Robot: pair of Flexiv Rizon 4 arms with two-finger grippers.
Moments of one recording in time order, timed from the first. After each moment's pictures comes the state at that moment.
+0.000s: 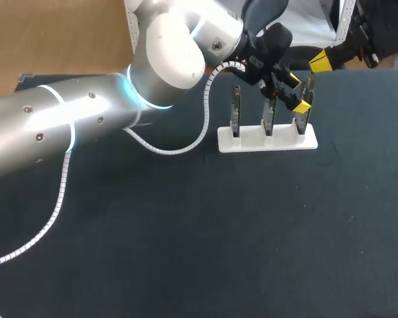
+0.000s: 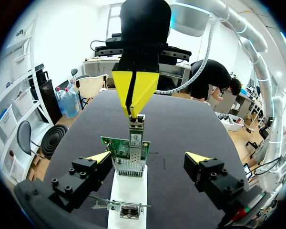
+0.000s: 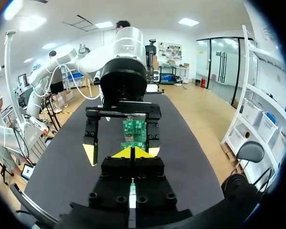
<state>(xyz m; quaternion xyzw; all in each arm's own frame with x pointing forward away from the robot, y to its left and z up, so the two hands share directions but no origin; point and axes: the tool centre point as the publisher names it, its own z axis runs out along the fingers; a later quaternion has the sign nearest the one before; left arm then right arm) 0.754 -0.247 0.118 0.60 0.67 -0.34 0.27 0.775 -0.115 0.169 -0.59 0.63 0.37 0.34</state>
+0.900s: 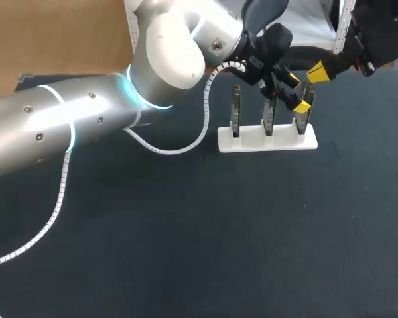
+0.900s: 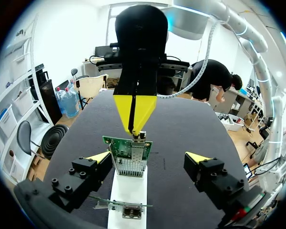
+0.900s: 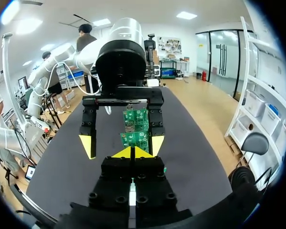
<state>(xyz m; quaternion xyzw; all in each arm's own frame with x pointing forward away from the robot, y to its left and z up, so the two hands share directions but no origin) 0.754 -0.247 0.118 0.60 0.67 -0.34 0.27 0.772 -0.115 0.146 -0.59 0.64 0.38 0.32</state>
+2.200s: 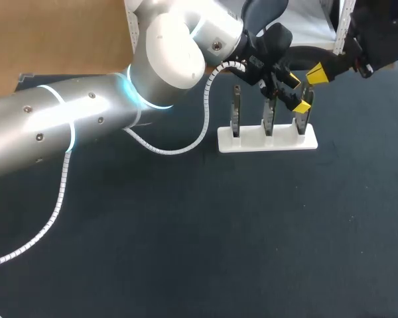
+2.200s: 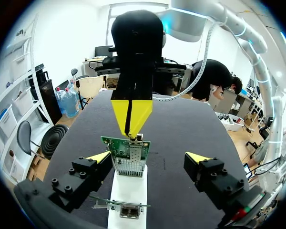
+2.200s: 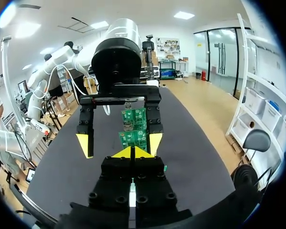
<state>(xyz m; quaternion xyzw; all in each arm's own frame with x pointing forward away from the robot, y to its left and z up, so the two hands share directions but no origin) 0.754 -0.247 0.118 0.60 0.67 -0.34 0.27 0.777 -0.114 0.143 -0.58 0.64 0.39 0.32</state>
